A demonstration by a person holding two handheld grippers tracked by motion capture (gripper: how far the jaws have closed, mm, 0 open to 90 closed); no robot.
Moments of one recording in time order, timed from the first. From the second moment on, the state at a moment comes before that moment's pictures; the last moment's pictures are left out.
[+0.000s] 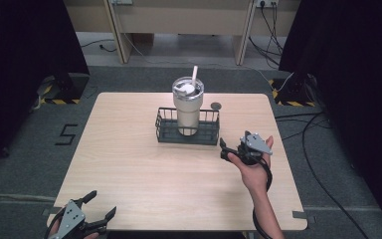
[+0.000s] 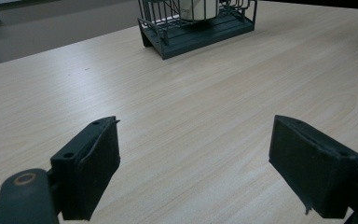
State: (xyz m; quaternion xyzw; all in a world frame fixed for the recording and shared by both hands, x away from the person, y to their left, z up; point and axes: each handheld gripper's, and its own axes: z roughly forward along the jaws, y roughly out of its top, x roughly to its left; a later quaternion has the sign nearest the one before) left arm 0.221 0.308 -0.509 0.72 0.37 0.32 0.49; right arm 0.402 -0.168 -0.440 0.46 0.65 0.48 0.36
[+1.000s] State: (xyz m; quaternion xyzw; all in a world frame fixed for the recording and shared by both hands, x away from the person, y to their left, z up) left arm 0.221 0.307 -0.509 0.72 0.36 0.32 0.49; right arm 0.371 -0.213 -0.466 0.49 0.65 0.45 0.36
